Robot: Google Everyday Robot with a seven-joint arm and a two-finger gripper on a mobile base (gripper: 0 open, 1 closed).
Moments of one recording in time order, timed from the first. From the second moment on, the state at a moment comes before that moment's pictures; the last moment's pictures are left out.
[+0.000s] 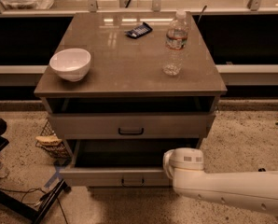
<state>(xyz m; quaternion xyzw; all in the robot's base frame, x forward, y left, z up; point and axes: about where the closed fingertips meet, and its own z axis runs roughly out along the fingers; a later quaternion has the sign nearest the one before) 0.525 -0.113 0.508 -0.71 0.64 -0.20 0.23</state>
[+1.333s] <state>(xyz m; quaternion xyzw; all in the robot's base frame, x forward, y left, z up) 0.585 -0.125 0.465 -0.70 0.64 -0.14 0.30</state>
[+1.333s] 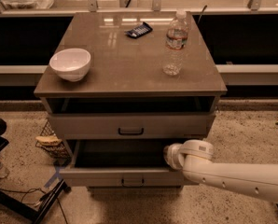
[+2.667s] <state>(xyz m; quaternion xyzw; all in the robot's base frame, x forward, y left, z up) 0.493 -0.173 0.423 -0.68 0.70 -0.09 0.20</state>
